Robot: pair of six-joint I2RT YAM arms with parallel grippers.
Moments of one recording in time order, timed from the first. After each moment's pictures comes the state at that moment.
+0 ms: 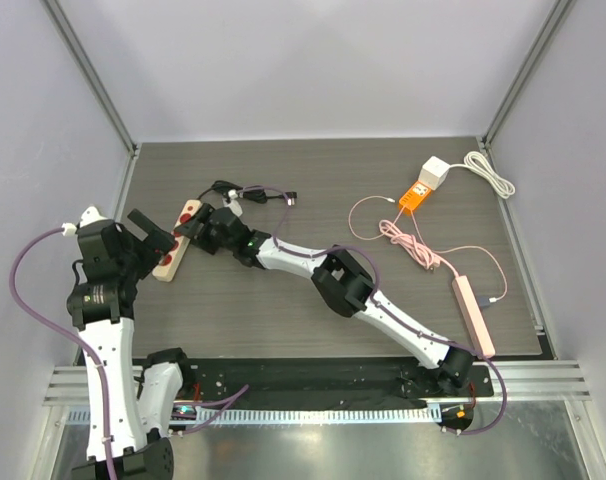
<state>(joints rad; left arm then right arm) 0.23 0.74 1.00 -0.87 0.03 -0.60 0.99 2.85 2.41 0.14 0.02 1.33</state>
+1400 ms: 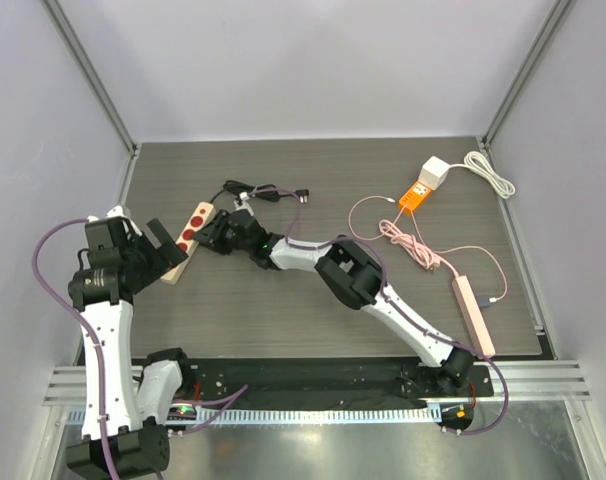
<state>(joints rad) 0.23 0.83 1.02 -1.01 0.15 -0.42 0.95 2.74 2.10 0.37 -0.07 1.28</state>
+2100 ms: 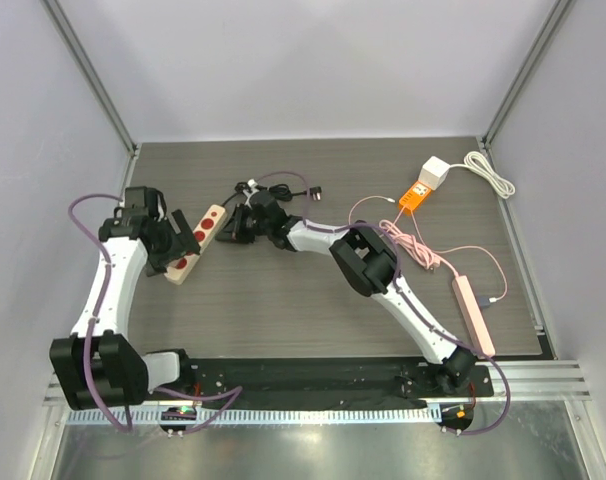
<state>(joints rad) 0.09 1.21 1.05 -0.94 0.03 -0.42 0.82 2.64 2.00 0.26 -0.37 1.02</state>
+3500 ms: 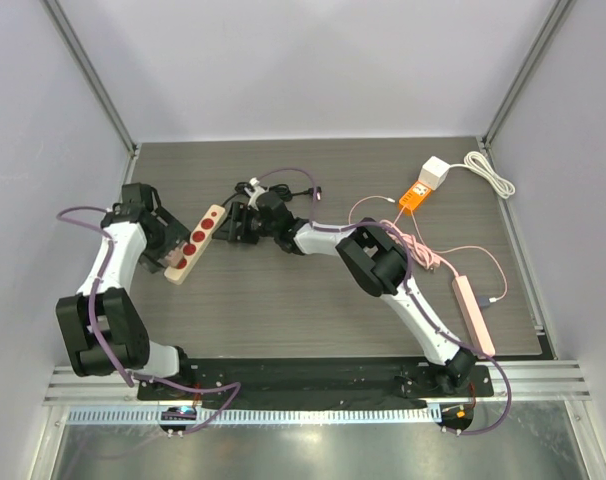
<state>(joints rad) 0.18 1.42 1.05 -0.79 -0.05 -0.69 0.82 2.51 1.80 0.38 -0.37 0.88</state>
